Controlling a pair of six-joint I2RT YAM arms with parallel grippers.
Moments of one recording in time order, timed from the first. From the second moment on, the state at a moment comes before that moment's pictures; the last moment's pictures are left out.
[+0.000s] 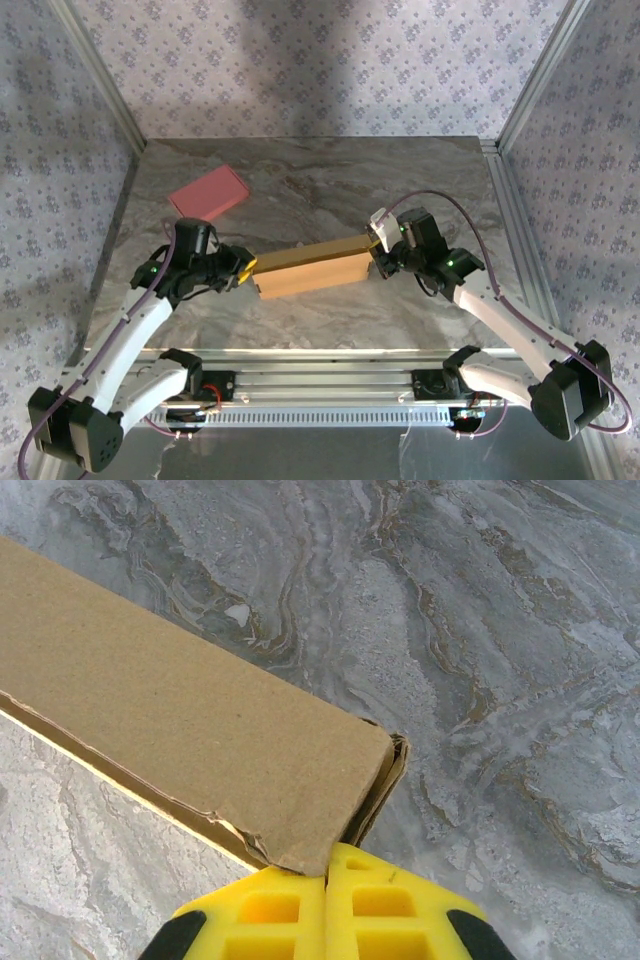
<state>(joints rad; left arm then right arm) -0.35 0.92 0.78 -0.71 0.37 -1.26 0.56 1.08 0.83 -0.47 -0.10 -0.14</state>
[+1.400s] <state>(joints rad) -0.35 0.92 0.77 -0.69 0.36 -1.17 0.30 1.17 0.96 -0.60 -0.59 0.39</state>
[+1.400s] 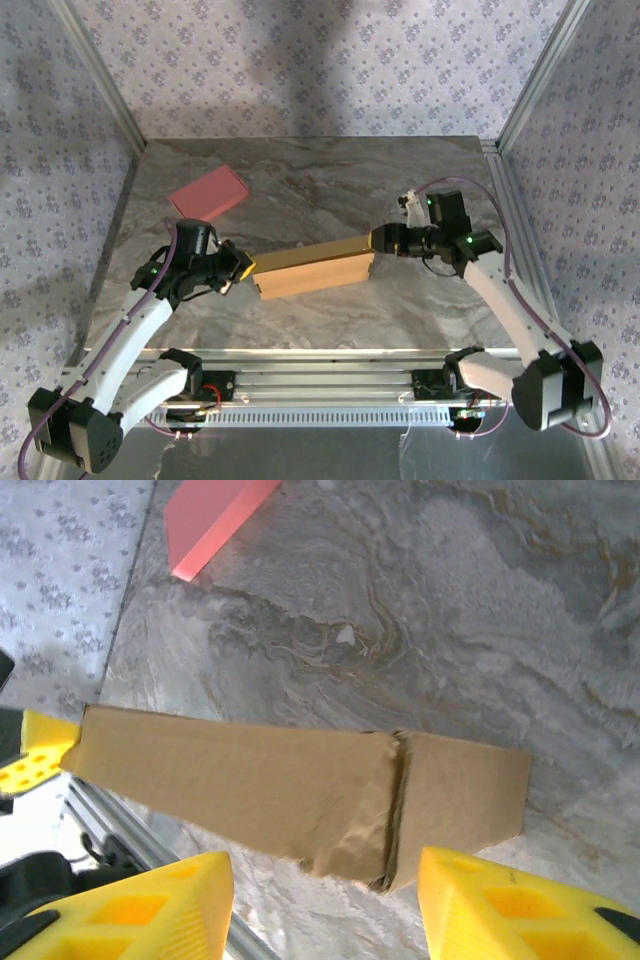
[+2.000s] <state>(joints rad) -0.35 0.93 0.78 -0.69 0.37 -1.16 0.27 1.27 0.95 -0.59 -0.68 0.43</state>
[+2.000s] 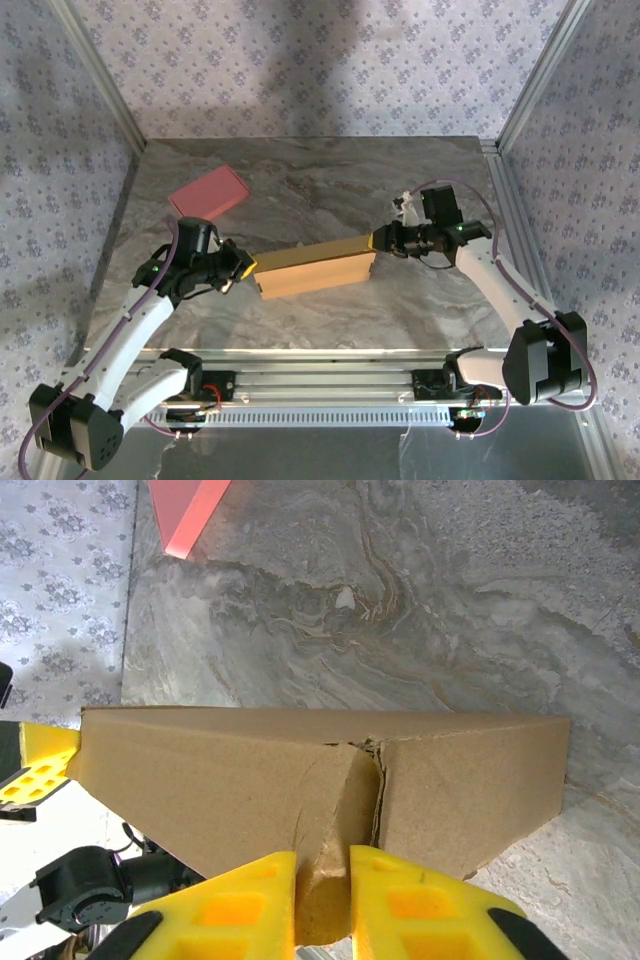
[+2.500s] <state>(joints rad) -0.35 0.93 0.77 -0.70 0.37 -1.10 0.26 1.21 0.89 -0.56 -0.67 0.37</state>
